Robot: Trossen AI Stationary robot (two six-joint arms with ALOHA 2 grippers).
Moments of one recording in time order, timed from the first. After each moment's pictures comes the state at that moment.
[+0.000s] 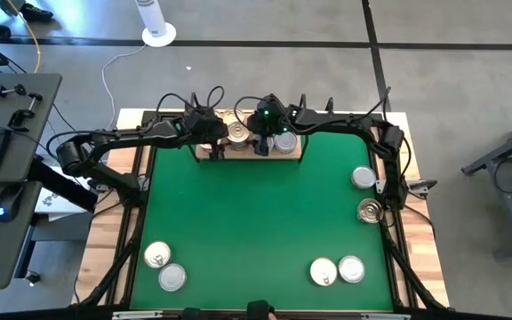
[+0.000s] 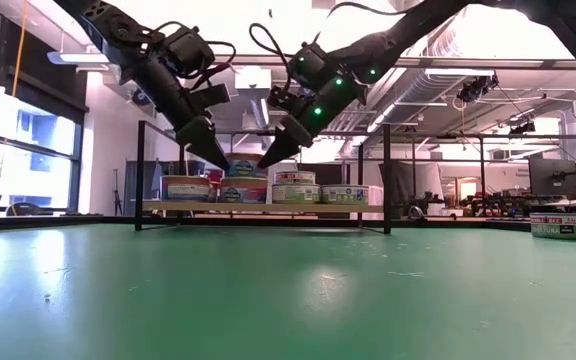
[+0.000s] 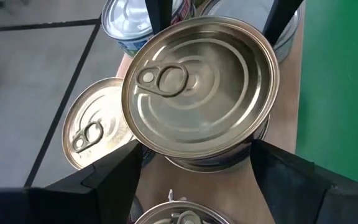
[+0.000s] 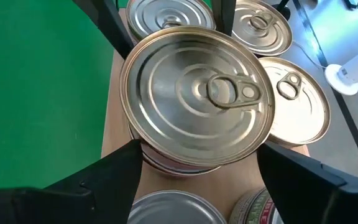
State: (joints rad) left arm 0.54 1.43 0.83 -0.14 -0.07 0.46; right arm -0.44 2.02 1.52 -0.21 -0.18 -0.43
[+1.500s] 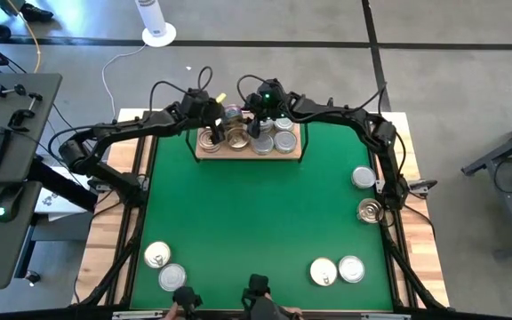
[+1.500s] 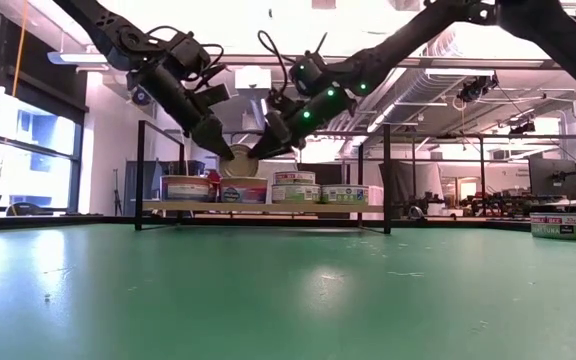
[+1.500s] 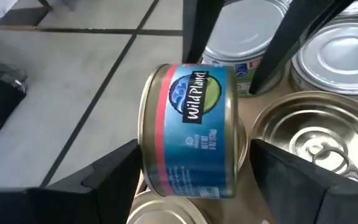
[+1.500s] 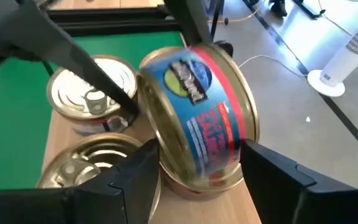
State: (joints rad) left arm 0.69 1.47 0.89 -0.04 -0.03 0.47; right arm -0.54 2.12 1.65 -0.08 -0.24 -0.26
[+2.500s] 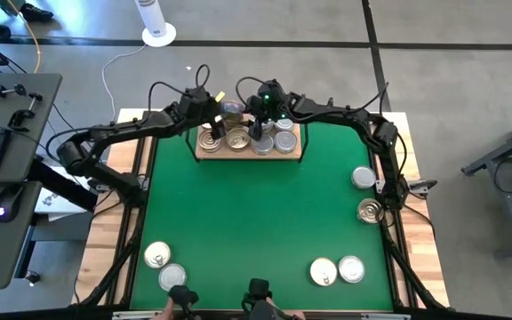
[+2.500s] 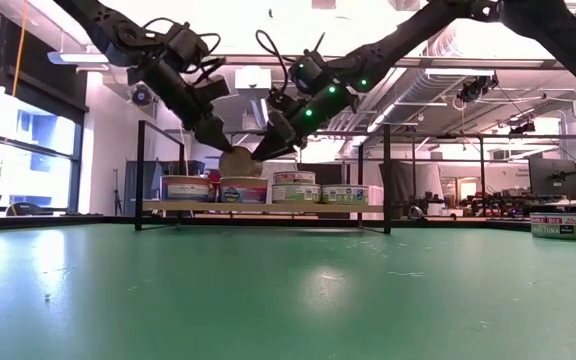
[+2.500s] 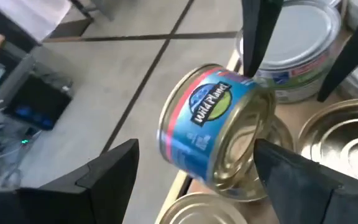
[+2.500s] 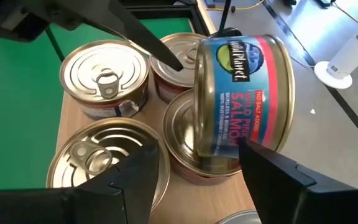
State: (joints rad) left arm 0.67 1.44 0.89 0.02 -0.17 0.53; right arm -0.53 2.10 1.65 -0.15 -0.24 -0.28
